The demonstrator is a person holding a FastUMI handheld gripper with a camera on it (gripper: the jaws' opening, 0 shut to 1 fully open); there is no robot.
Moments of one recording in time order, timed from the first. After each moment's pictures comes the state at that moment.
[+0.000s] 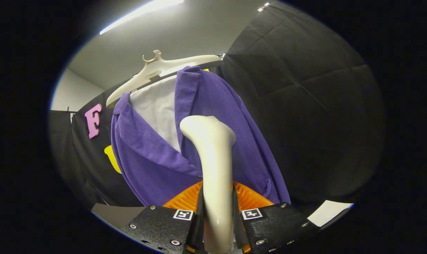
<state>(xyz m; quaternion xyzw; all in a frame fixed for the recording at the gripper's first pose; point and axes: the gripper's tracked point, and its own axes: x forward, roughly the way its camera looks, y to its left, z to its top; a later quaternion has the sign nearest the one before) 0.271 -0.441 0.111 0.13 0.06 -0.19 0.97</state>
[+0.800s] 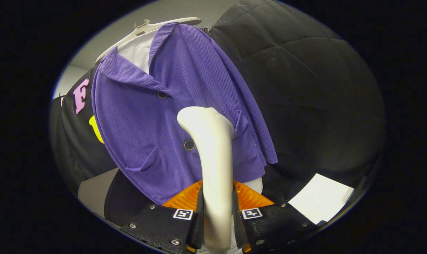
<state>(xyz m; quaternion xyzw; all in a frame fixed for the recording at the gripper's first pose) 0.225 -0.443 -0.042 0.13 0.18 -0.22 0.95</state>
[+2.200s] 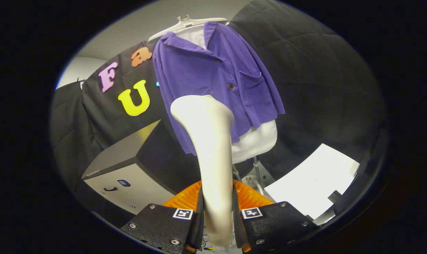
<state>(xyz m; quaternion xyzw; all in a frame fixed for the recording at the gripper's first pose) 0.057 -0.249 -0.090 0.14 0.21 -0.15 0.96</state>
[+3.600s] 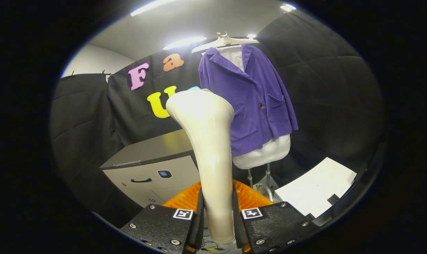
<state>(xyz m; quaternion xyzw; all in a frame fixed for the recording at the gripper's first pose) 0.001 -0.151 -0.044 0.09 0.18 -0.10 0.98</state>
